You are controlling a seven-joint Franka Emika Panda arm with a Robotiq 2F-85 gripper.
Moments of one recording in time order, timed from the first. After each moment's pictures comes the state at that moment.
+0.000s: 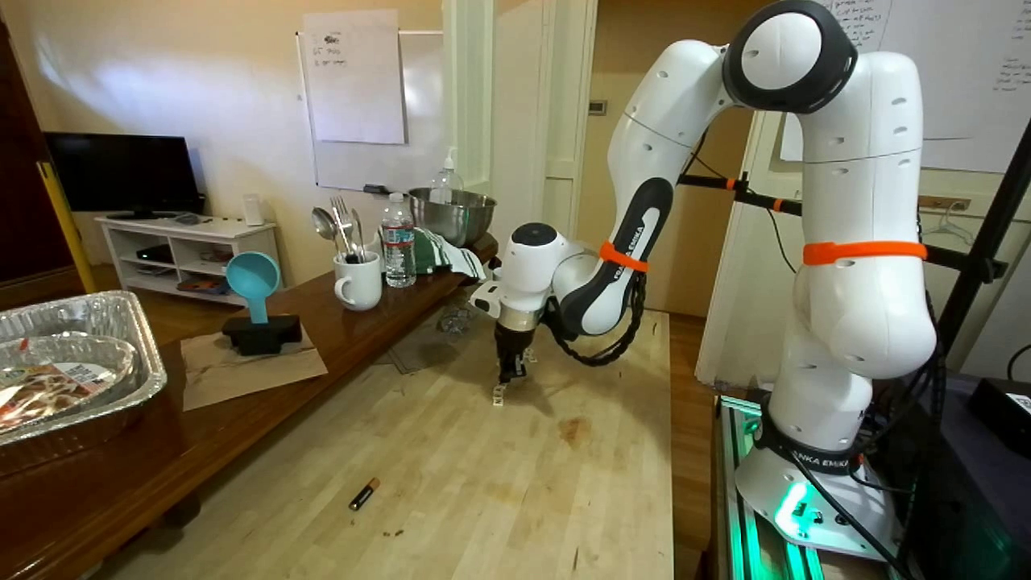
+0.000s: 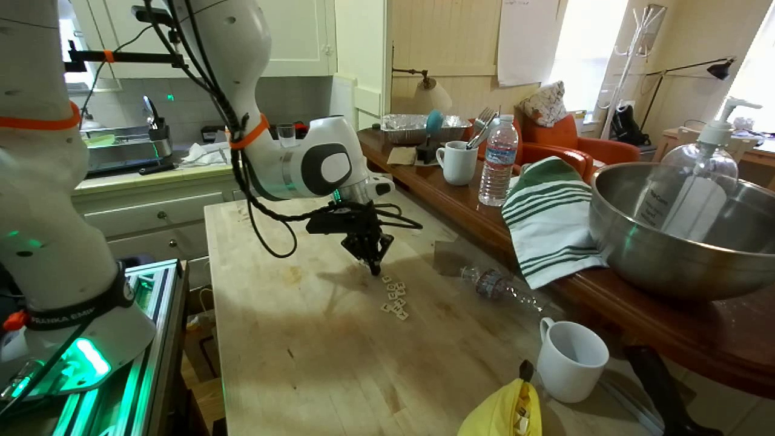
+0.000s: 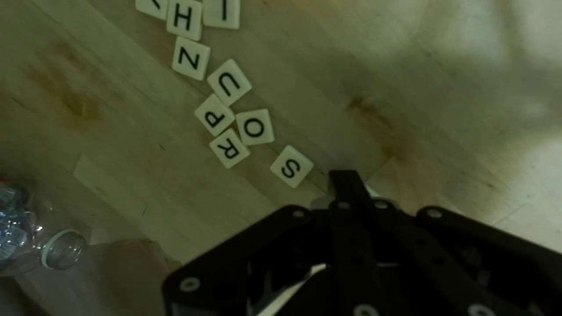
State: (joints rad) arm 0.01 0.22 -0.10 -2.49 -0.75 2.91 -0.12
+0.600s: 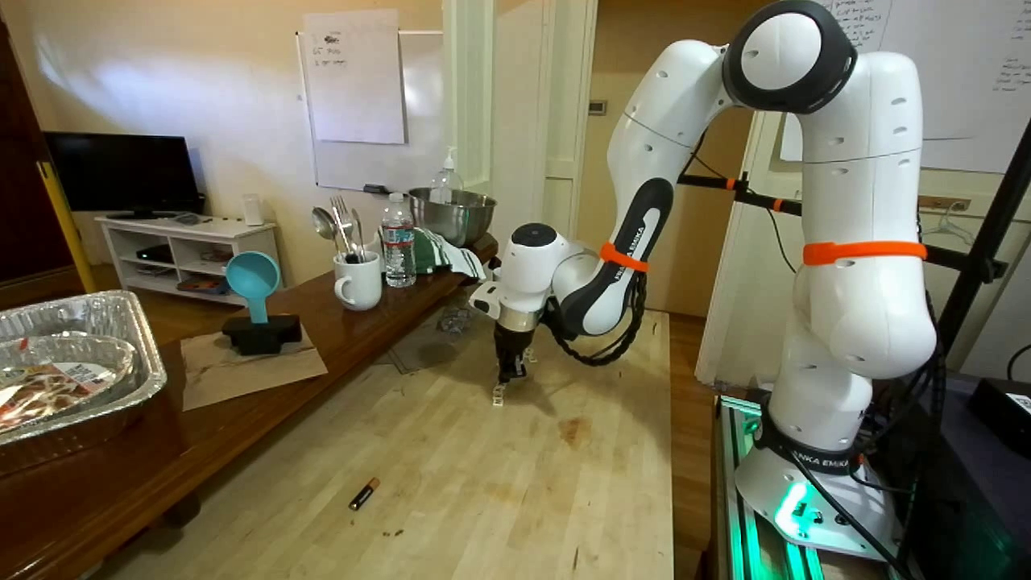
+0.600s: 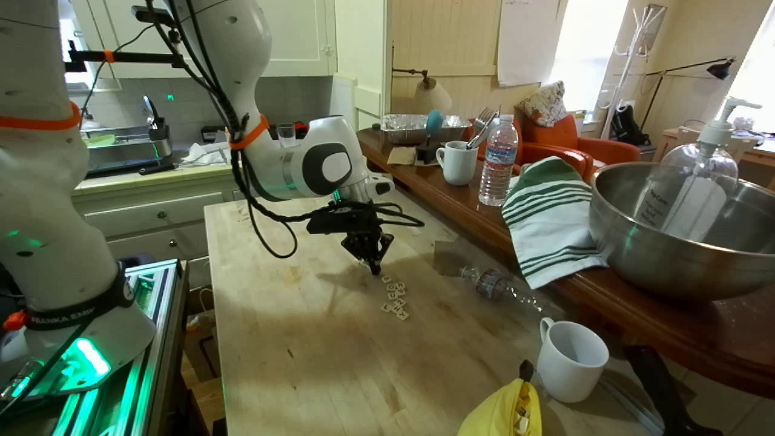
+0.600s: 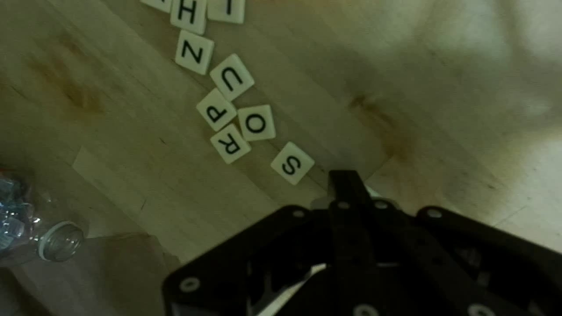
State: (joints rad) arm 0.01 0.23 -0.10 -2.49 -0.77 2.91 -0.12
